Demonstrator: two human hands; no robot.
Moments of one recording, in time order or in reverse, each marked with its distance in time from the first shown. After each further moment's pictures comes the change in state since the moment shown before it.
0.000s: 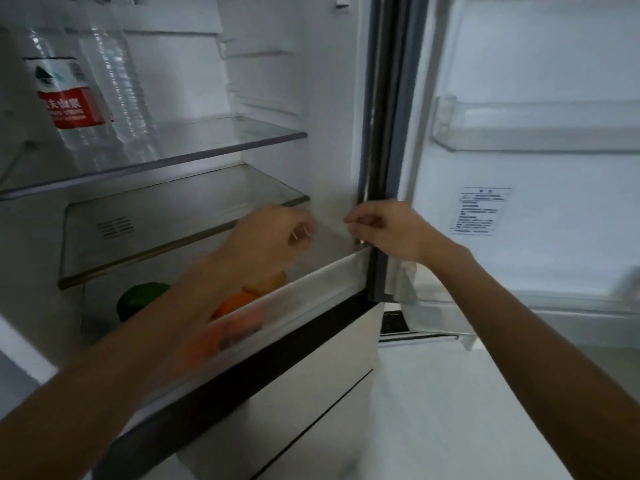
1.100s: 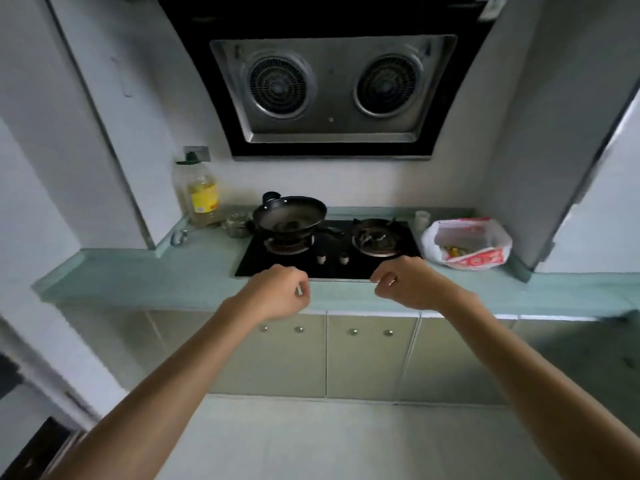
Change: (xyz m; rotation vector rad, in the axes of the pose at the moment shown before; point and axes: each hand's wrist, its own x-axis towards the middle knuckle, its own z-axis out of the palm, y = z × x) left_hand 0.000 0.768 0.281 -0.214 -0.663 1.176; right_hand -0.718 0.237 -0.286 -0.283 0.574 1.415
